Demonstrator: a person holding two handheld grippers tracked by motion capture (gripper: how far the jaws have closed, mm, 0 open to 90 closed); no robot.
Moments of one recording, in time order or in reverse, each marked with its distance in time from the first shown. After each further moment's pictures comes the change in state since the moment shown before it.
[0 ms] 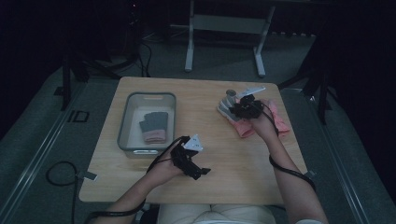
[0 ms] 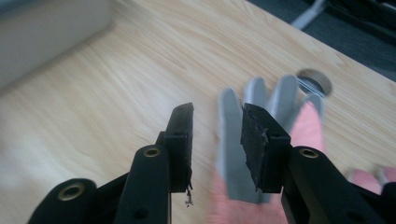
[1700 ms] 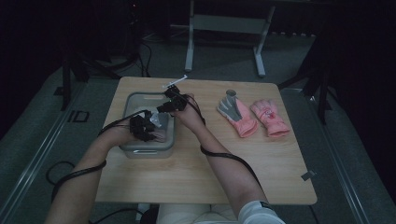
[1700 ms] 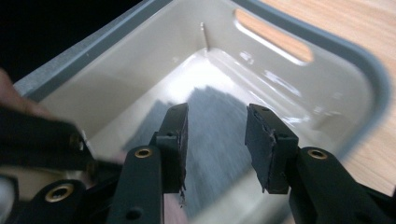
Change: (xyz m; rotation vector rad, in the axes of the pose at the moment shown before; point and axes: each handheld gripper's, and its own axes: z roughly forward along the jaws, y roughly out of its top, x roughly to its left) left arm 0.145 -0.049 -0.076 0.495 0.178 0.171; right arm 0.169 0.132 0.118 0.062 0.315 0.065
